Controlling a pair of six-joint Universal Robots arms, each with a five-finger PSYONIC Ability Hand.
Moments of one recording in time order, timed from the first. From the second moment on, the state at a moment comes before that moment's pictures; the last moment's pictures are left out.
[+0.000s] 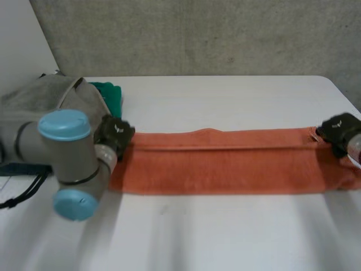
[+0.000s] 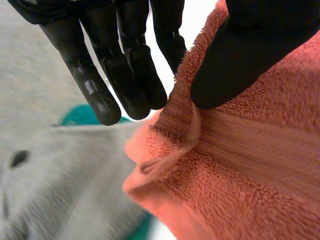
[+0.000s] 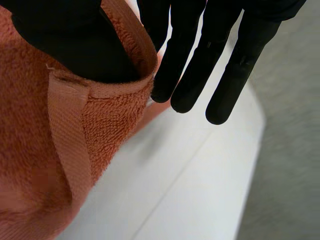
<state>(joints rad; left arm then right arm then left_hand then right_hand) 4.26 -2.22 -1.39 3.38 -1.68 3.88 1.51 -0.95 1.35 0.00 1.33 2.20 1.11 1.20 1.20 1.20 1.00 1.10 1.17 1.19 1.20 1.01</state>
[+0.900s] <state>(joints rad) 4.20 -2.19 -1.42 3.54 -1.70 3.85 1.43 -1.05 1.37 0.02 1.28 2.53 0.19 0.20 0.20 0.19 0.04 0.23 0.22 0.22 0.22 0.05</state>
